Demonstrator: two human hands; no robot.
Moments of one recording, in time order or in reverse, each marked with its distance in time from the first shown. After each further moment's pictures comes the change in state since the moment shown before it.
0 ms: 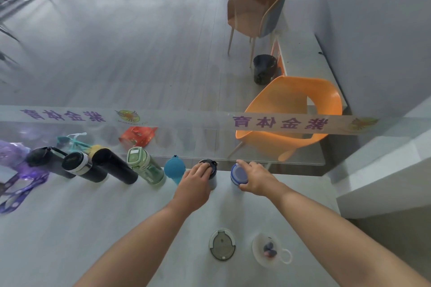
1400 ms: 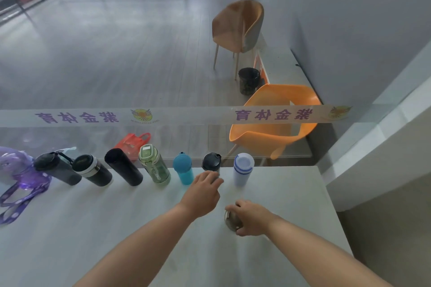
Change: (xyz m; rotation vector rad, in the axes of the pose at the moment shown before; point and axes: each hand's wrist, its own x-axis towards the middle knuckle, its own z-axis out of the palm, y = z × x) left_hand -0.066 0.000 -0.007 -0.096 0.093 0.278; right_hand -0.121 -0.060 0.093 -0.194 -0.168 -0.185
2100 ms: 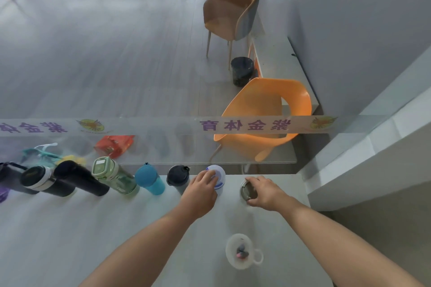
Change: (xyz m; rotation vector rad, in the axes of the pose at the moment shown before) left_hand 0.117 0.051 0.045 0.009 -0.109 -0.121; right_hand 0.016 0.180 -0.076 0.199 0.104 0.292
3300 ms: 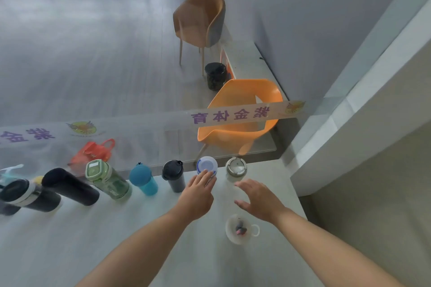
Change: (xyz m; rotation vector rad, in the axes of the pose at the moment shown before) left_hand -0.040 0.003 0.006 0.043 -0.003 0.177; right_hand -0.092 -0.036 0.047 -0.011 0.323 -0.147
